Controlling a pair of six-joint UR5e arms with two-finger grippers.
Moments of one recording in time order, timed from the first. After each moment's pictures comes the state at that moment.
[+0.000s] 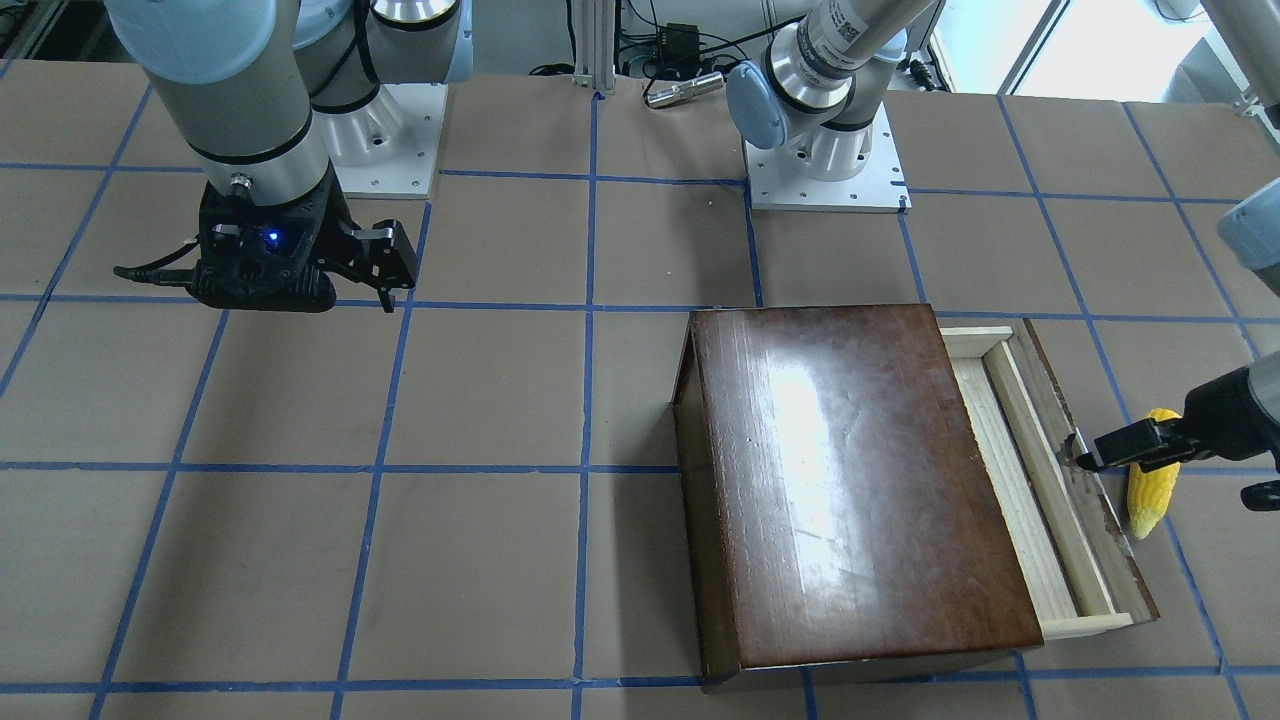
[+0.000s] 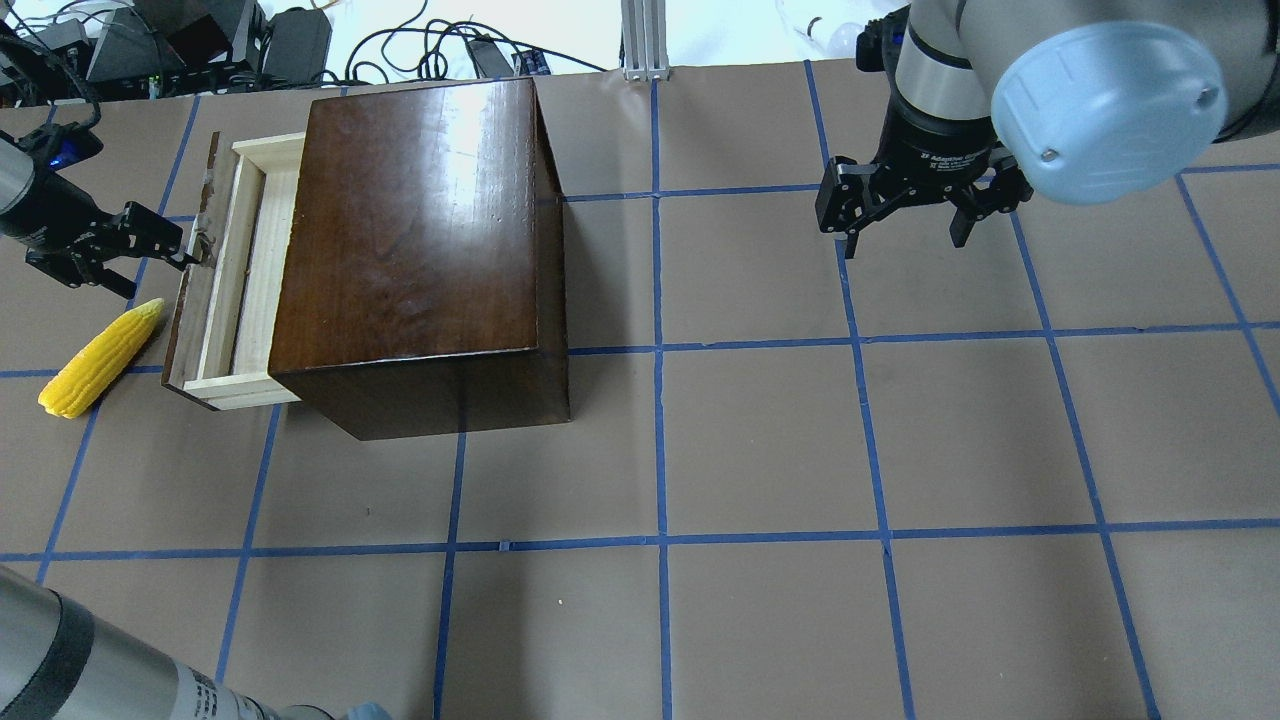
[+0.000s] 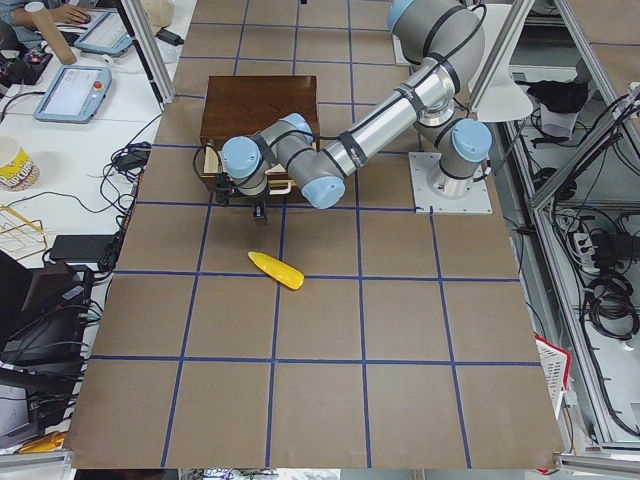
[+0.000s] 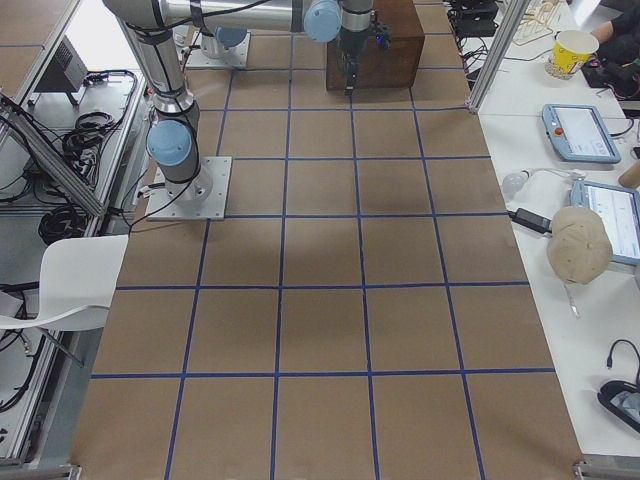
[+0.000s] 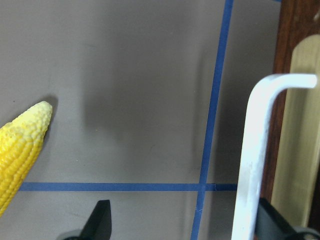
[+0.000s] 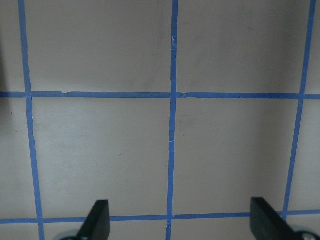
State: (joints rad) left arm -0.97 -2.01 -1.52 -1.34 1.38 0.49; right arm 1.65 -1.48 1.58 -1.62 -1.64 0.06
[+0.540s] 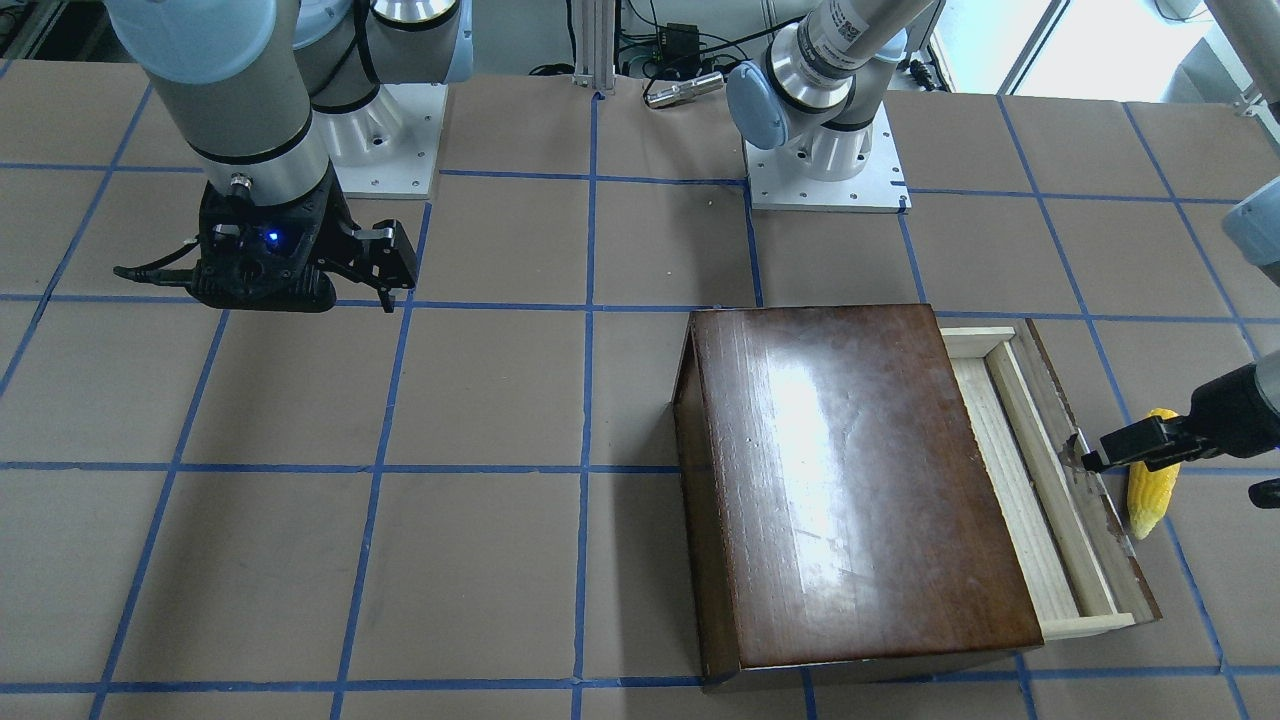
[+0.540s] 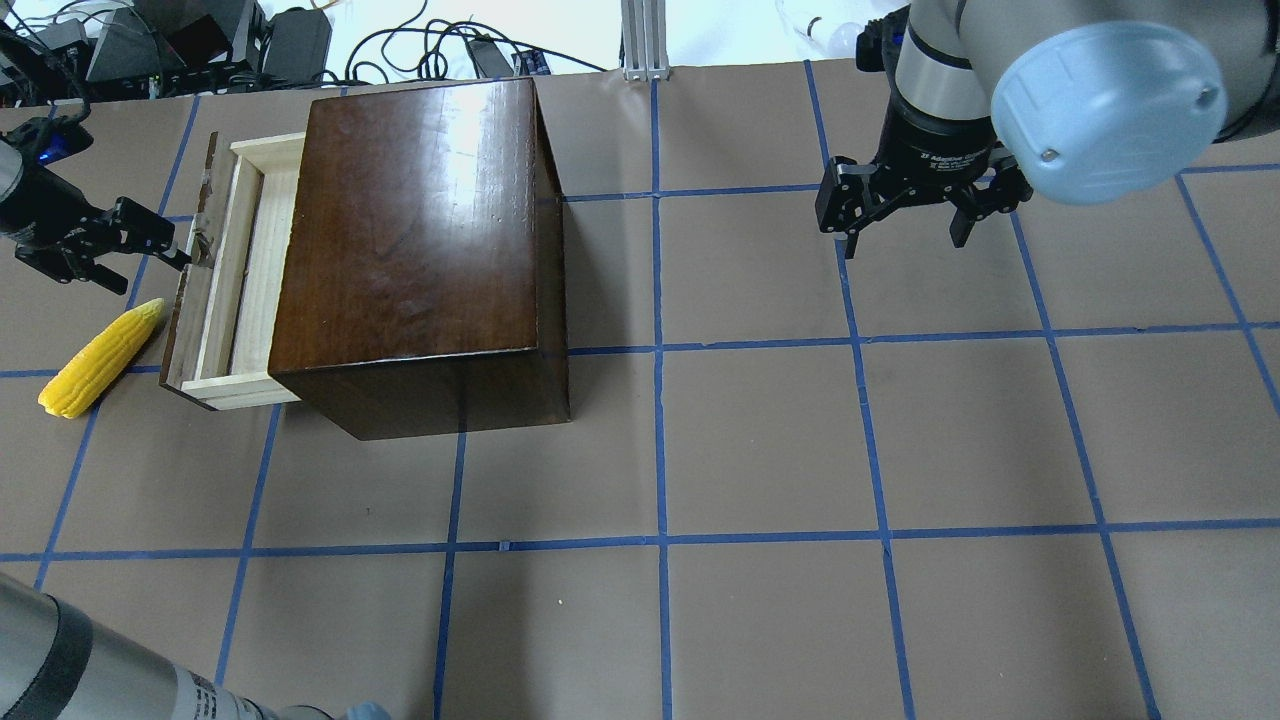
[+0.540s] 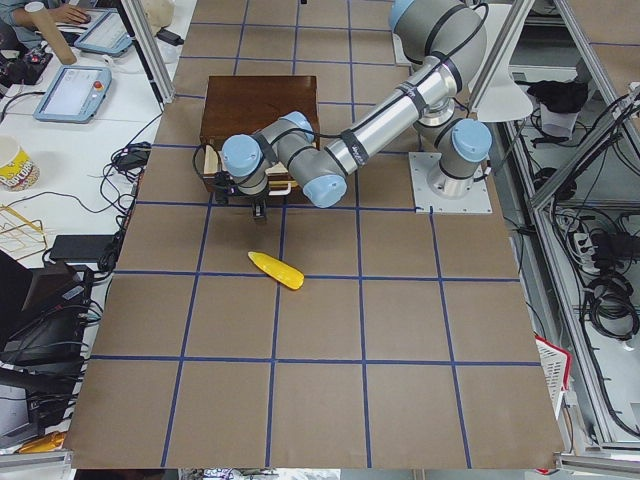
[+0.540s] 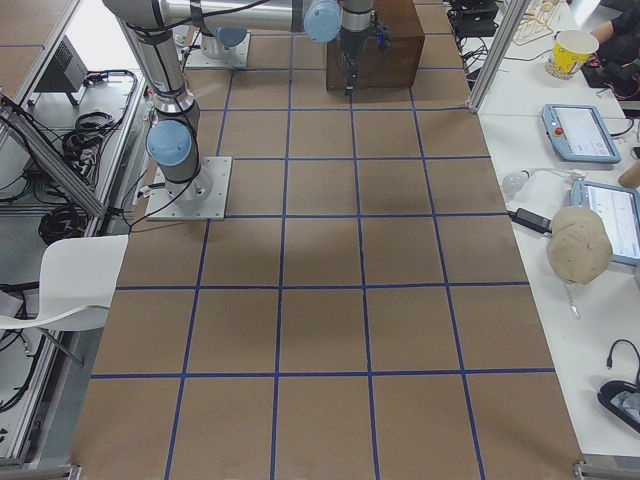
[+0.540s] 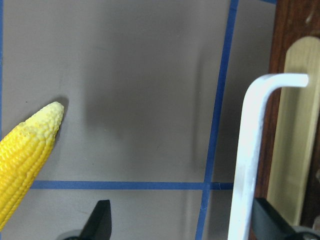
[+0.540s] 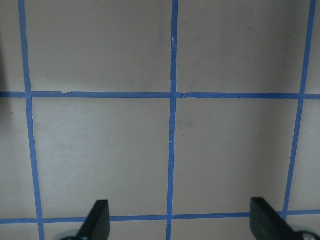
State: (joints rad) left arm -0.97 -1.99 -1.51 -1.35 1.39 0.49; right arm 1.65 -1.48 1.58 -1.62 -1.64 0.06
